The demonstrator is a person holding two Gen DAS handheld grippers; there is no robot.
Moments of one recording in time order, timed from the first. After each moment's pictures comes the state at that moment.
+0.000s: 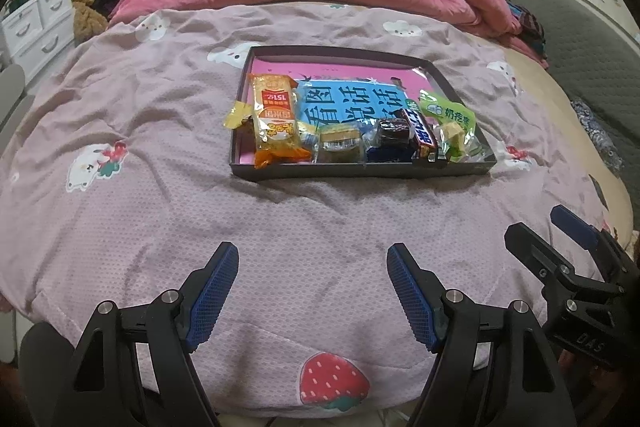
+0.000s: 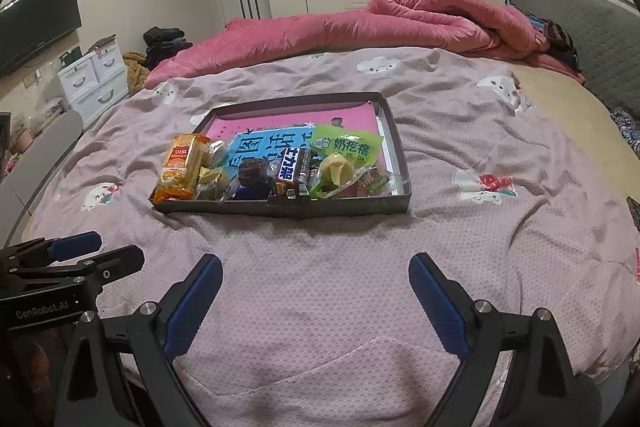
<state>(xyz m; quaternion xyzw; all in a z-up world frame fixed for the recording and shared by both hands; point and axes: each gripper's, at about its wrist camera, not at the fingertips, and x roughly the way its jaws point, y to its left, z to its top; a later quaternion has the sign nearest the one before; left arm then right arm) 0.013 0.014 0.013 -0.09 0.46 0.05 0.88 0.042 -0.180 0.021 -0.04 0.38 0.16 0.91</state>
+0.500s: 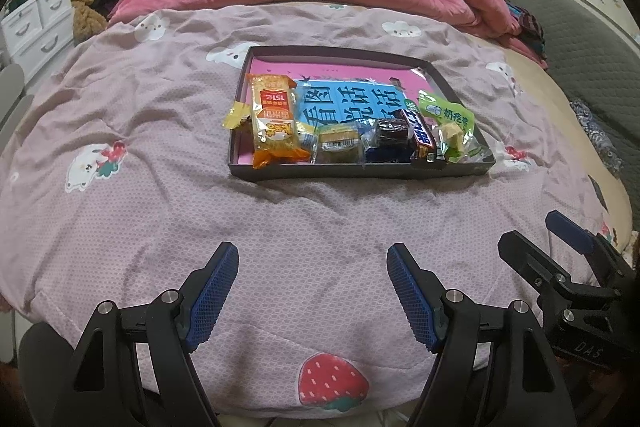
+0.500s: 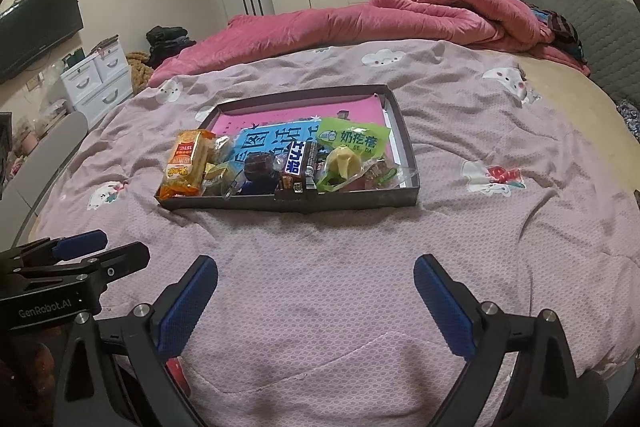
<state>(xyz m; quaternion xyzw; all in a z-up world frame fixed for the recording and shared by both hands) 0.013 0.015 0.013 -0.09 0.46 0.05 0.88 0.044 -0.178 0.016 -0.03 0.39 0.18 0.90</state>
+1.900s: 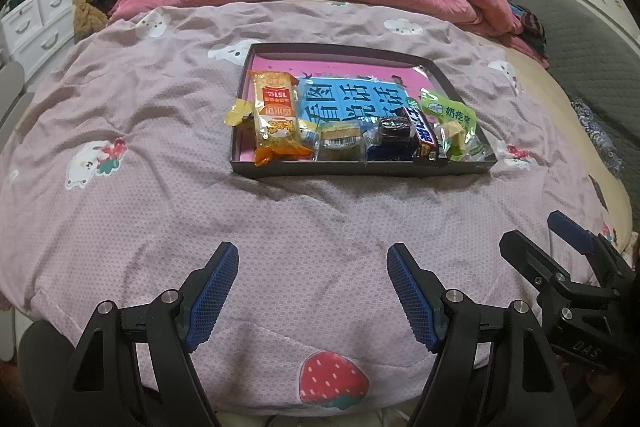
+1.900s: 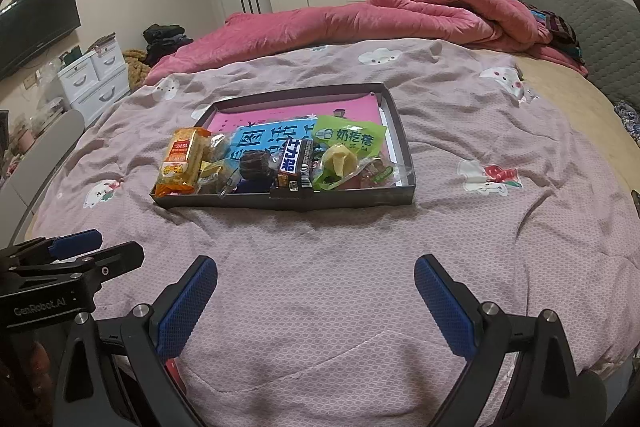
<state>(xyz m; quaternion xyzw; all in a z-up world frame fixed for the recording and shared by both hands) 0.014 0.015 0.012 -0.09 0.46 0.05 0.88 0.044 -0.180 0.016 -0.03 0.39 0.17 0.90</state>
